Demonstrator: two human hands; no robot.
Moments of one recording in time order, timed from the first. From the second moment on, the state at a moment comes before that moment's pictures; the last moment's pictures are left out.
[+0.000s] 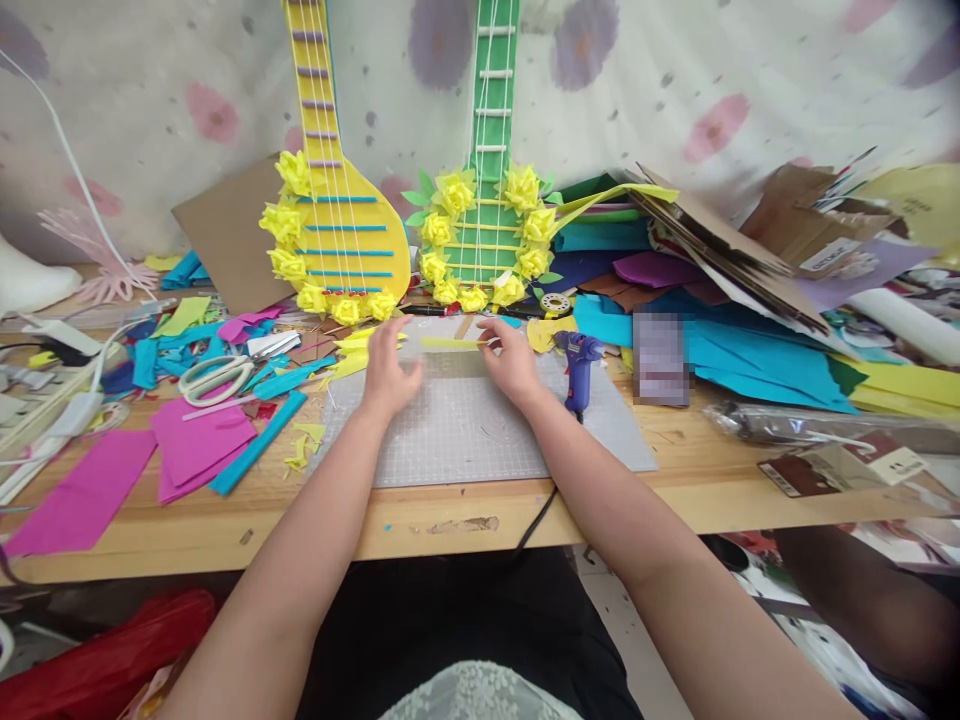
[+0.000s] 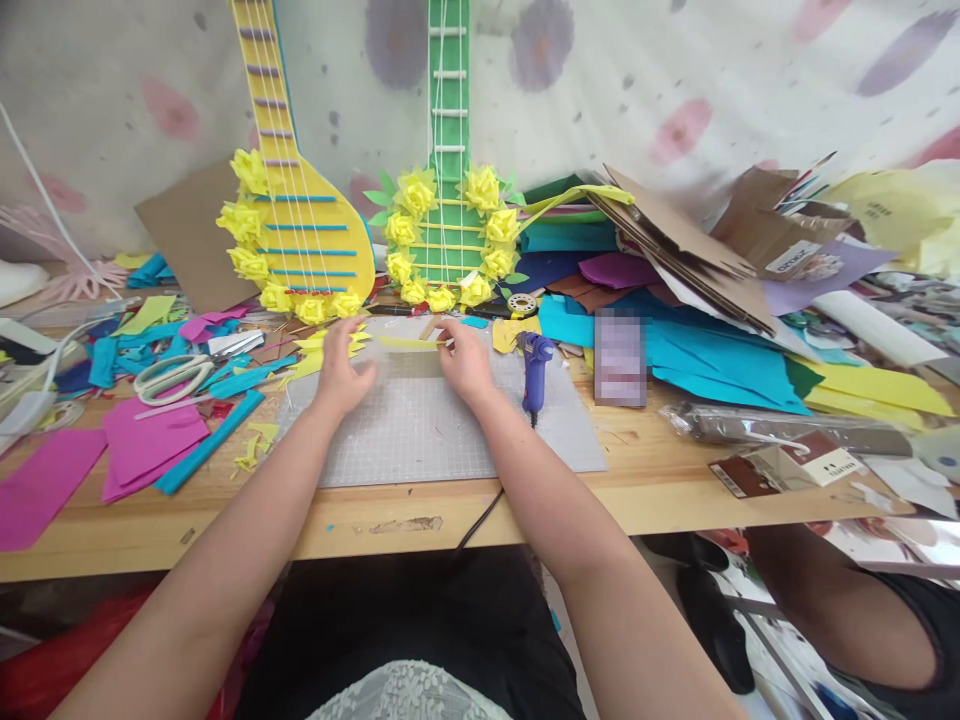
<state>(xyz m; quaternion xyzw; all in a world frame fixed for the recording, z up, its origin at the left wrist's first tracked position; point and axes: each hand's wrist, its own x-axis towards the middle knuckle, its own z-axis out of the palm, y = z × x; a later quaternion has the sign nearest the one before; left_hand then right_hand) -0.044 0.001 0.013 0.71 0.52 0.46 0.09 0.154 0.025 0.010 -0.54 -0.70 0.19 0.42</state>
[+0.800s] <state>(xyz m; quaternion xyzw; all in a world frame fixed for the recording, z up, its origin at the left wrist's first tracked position) -0.044 0.002 0.006 0.57 0.61 0.46 0.29 0.136 0.028 -0.004 -0.56 -0.68 0.31 0.36</state>
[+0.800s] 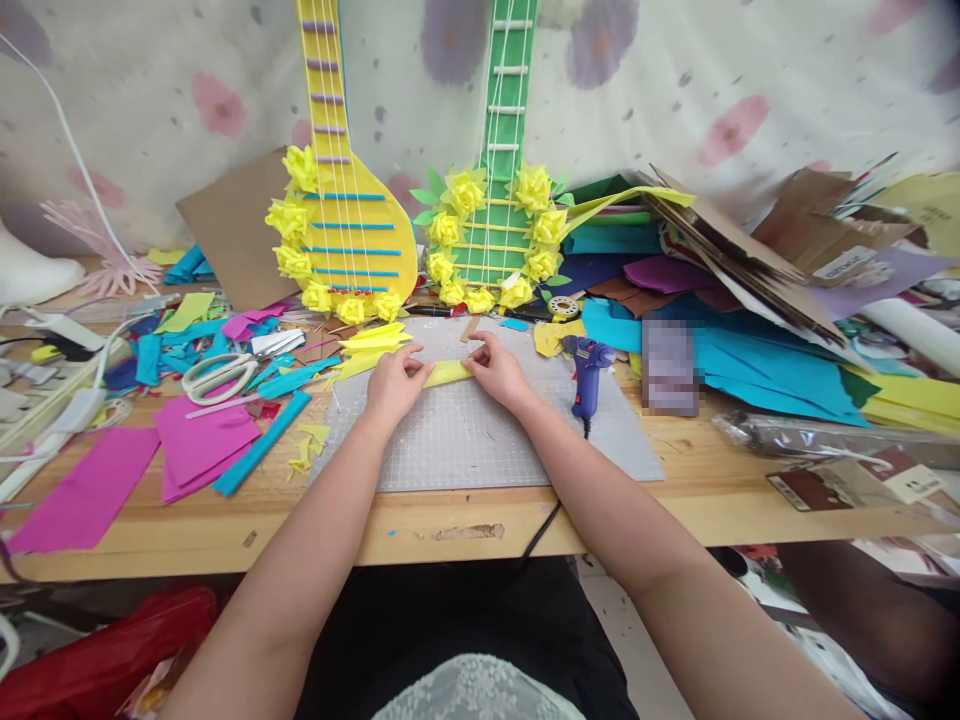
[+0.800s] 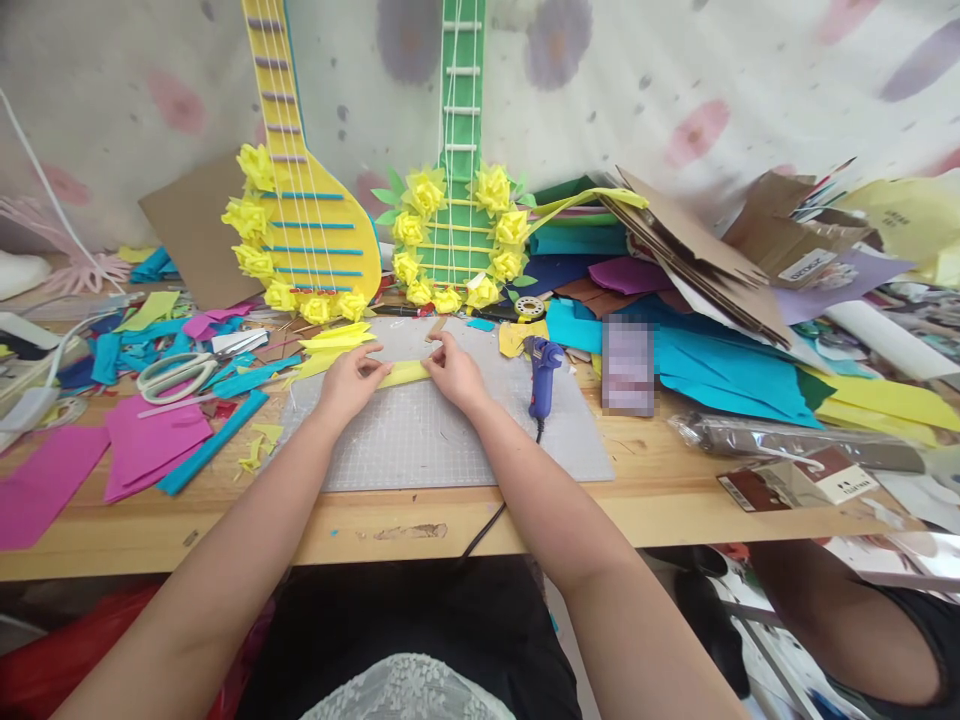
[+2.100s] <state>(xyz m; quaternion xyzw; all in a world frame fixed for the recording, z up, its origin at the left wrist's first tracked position) -0.027 0.004 0.007 0.71 0.67 0.23 0.03 0.118 0.018 0.005 -0.64 -0.74 0.09 0.18</state>
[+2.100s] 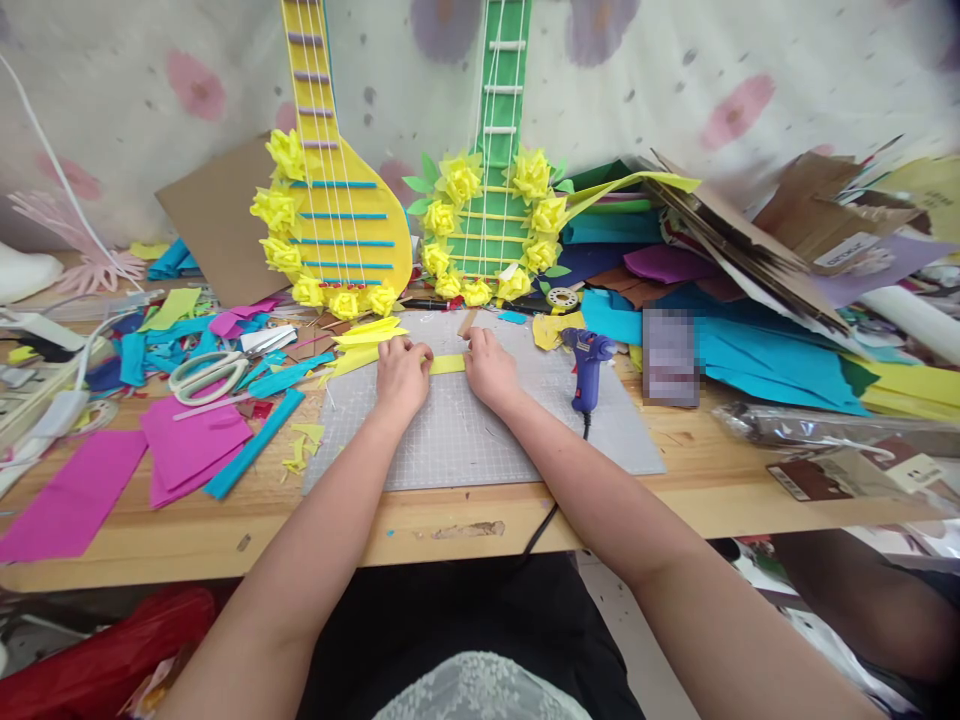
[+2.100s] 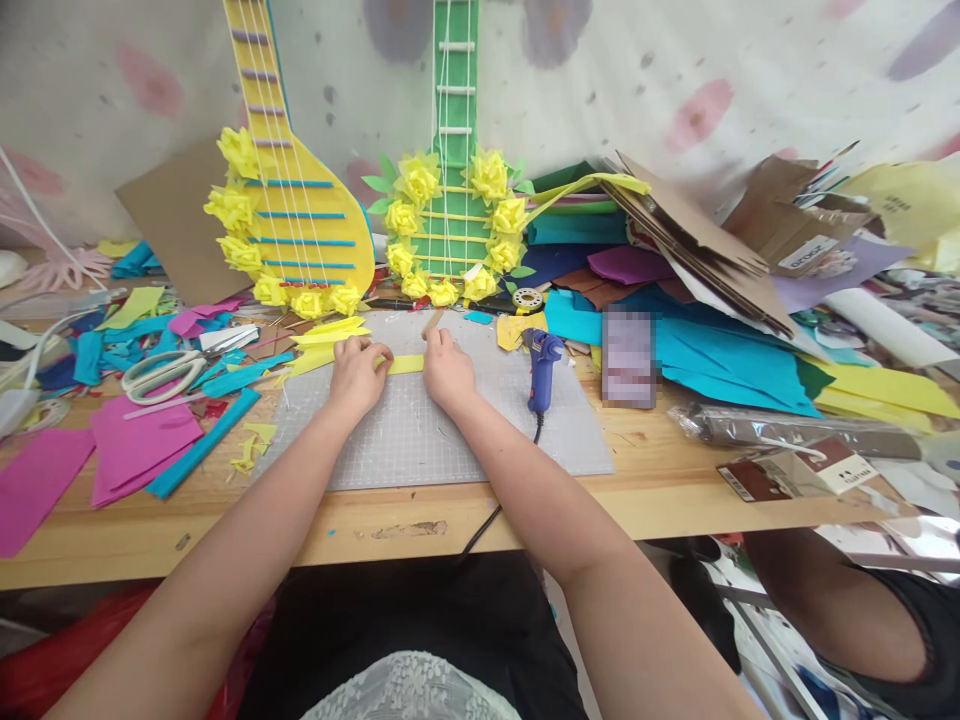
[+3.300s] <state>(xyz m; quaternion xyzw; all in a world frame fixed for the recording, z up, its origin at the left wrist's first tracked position) -0.030 -0.003 0.009 0.69 0.69 0.19 0.08 0.125 0.012 0.003 -0.61 -0.77 0.09 0.17</state>
